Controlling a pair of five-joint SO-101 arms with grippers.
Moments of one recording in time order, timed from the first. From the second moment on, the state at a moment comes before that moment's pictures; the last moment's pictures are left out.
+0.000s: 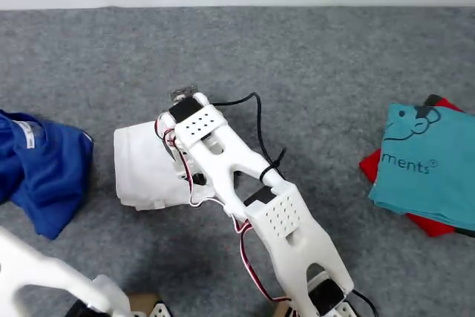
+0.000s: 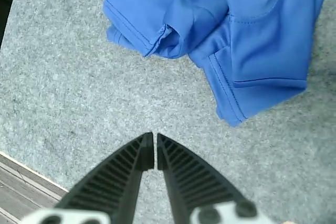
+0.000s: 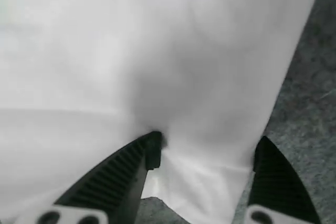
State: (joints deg) left arm -61.1 -29.8 12.9 92.8 -31.5; right arm -41.6 53.2 -43.0 96.4 -24.0
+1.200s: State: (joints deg) left arm -57.7 -29.8 12.9 92.8 -31.5; right arm -5.6 48.0 -43.6 85.0 53.5
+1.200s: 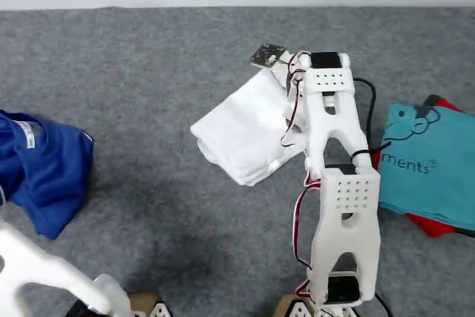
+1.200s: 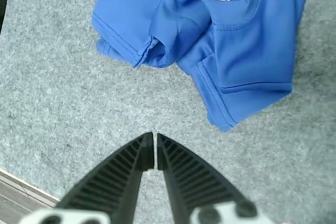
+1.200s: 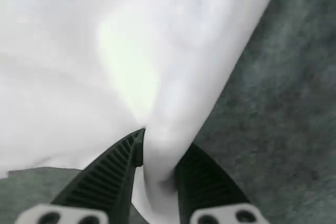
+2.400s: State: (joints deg) left arm -57.7 -29.8 12.9 92.8 -36.7; right arm -18.5 39.9 -49.9 100.5 -43.9
